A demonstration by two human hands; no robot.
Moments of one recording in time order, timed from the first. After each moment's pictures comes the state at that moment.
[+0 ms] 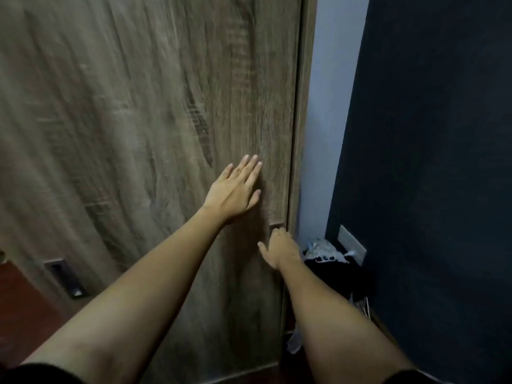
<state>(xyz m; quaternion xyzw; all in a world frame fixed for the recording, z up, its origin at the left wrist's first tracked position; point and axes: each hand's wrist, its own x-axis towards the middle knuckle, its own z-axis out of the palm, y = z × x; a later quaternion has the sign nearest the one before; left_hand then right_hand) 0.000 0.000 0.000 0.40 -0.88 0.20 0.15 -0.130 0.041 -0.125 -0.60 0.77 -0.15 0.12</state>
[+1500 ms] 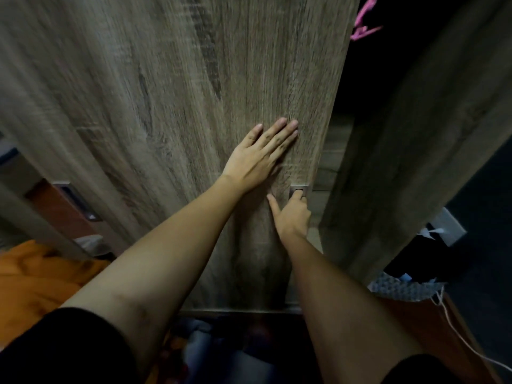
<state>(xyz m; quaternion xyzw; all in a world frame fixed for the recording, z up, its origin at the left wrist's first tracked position) 0.240 -0.086 -0.099 0.33 -0.79 0.48 0.20 0.135 -0.024 -0.179 -0.50 0.80 -0.31 0.13</state>
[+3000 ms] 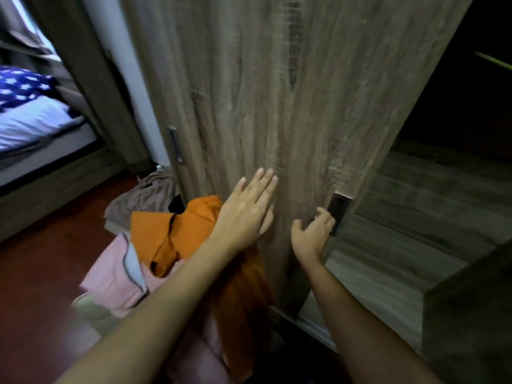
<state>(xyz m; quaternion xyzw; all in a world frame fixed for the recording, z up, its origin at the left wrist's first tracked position) 0.551 0.081 -0.126 0.64 -0.70 0.27 0.17 0.424 0.005 -0.191 -0.58 0.62 -0.43 0.31</state>
